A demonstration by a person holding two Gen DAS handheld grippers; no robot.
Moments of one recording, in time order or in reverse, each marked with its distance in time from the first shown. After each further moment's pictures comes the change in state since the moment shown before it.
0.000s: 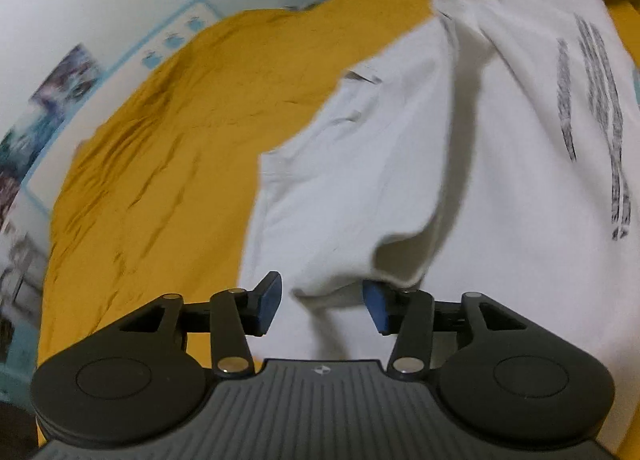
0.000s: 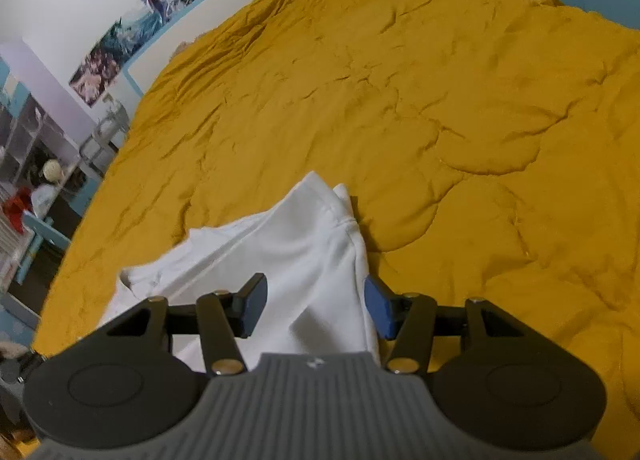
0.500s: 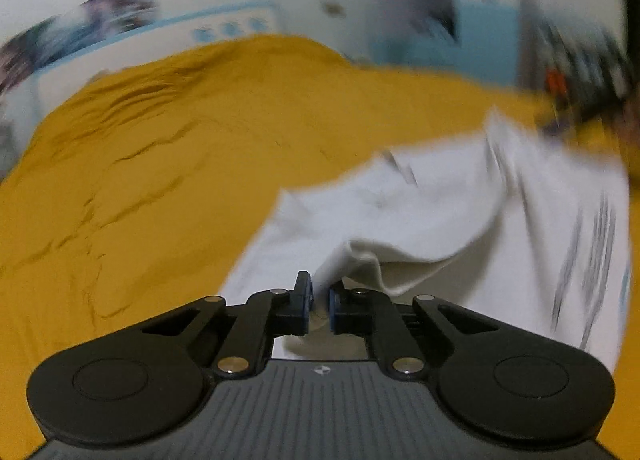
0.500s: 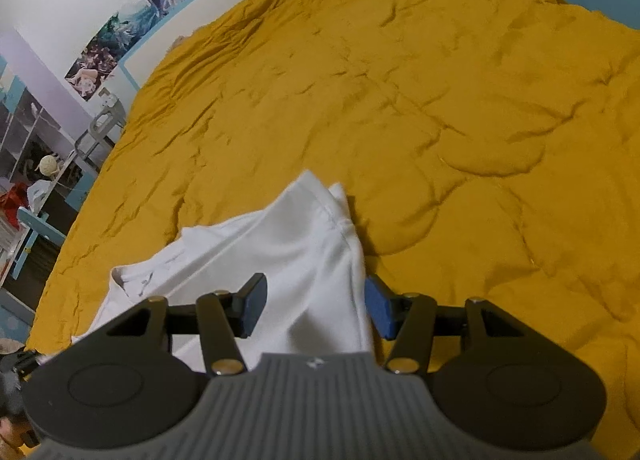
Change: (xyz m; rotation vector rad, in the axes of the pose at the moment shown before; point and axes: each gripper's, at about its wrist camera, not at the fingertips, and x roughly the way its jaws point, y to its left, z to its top) left arm -0.017 0.064 -0.005 -0.549 -0.195 -0.120; right arm 0.008 0.003 0.008 0.002 0.005 0.011
